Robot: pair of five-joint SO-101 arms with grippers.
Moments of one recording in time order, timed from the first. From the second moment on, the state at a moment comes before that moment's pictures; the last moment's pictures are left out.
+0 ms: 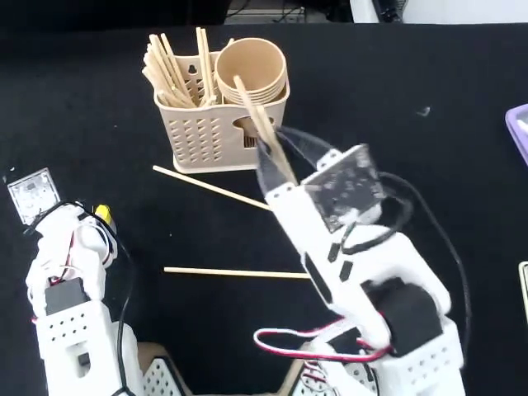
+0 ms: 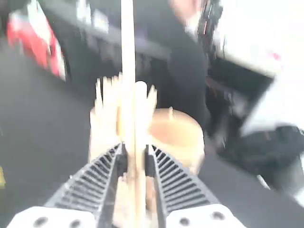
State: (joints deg) left arm -26.5 -72.2 81.5 37.4 4.4; right arm -26.7 -65.1 34.9 45.4 11.9
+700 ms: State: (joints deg) left arm -26.5 -72.2 81.5 37.4 4.4; right arm -32.9 -23.6 14.5 3.8 5.3
